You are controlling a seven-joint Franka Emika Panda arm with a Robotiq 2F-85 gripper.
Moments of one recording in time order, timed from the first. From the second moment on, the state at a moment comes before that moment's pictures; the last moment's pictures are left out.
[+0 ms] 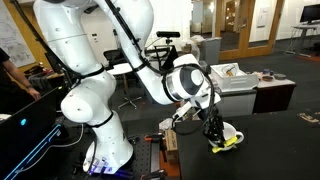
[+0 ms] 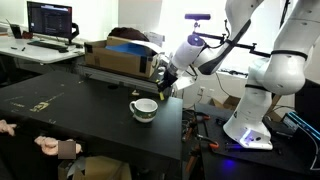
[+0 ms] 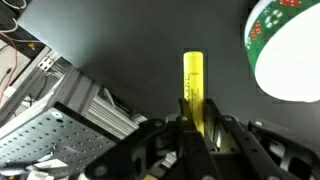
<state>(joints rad) -0.07 -0.07 -0.16 -2.71 -1.28 2.85 1.65</state>
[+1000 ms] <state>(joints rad) -0.09 0.15 -0.14 -2.56 -0.81 2.79 1.23</state>
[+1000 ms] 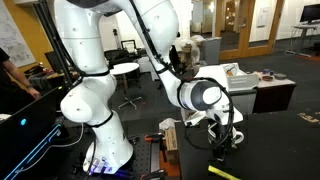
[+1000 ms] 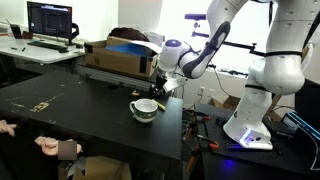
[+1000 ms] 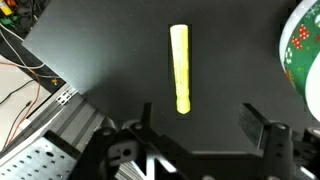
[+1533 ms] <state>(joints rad) -0.06 0.10 -0.12 -2.52 -0.77 2.72 1.22</state>
